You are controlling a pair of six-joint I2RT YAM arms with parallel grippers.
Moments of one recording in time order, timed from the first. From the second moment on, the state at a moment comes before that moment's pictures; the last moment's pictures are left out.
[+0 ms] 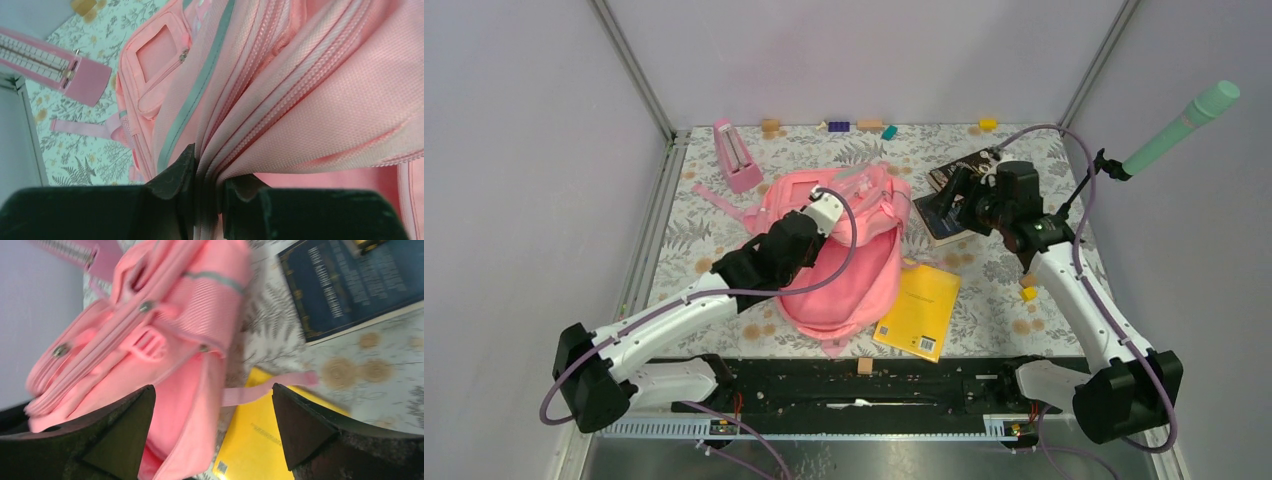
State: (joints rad) left arm -0.86 1.14 0.92 -0.31 -0.47 0.08; right arm 0.29 1.17 1.04 -0.46 -0.24 0.60
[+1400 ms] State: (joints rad) left arm -0.75 1.08 1.00 -0.54 -0.26 0.00; right arm -0.17 1.94 1.24 0.09 -0.01 0.90
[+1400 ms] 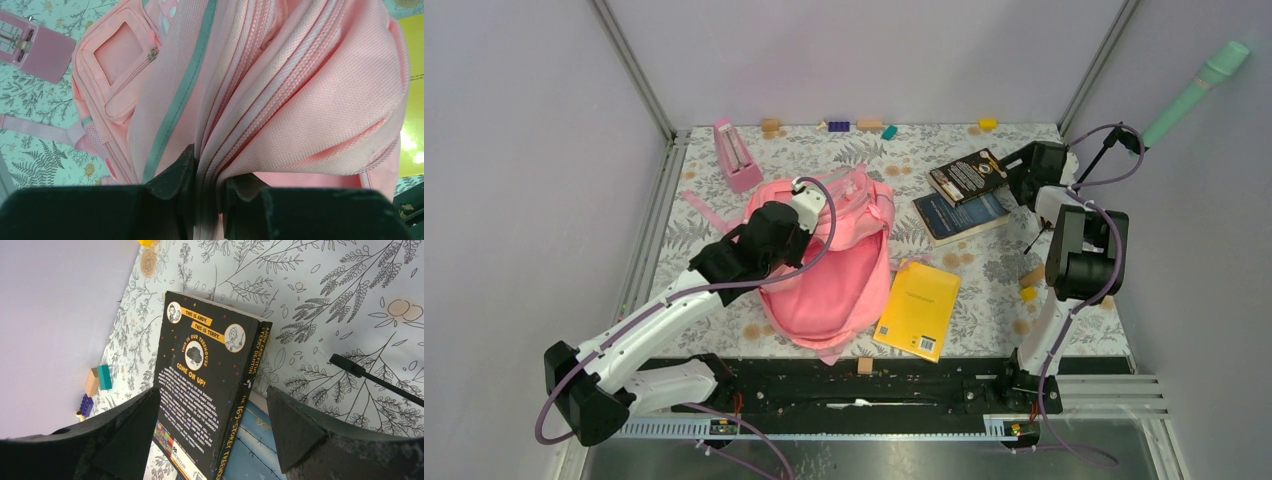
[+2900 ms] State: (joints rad) left arm -0.73 1.05 1.00 -0.54 -0.22 -0.03; right arm -0.10 2.14 1.47 -0.17 0.14 1.16
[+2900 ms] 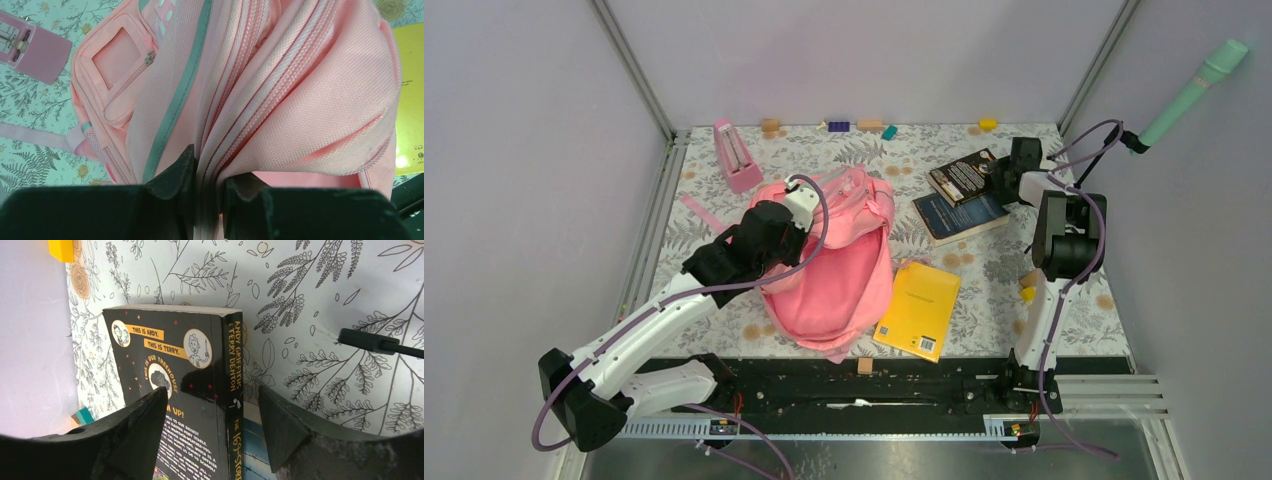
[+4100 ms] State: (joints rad) left arm -0.72 1.03 1.00 -0.54 -0.21 -0.03; right arm -0.05 1.58 1.17 0.04 -0.08 0.85
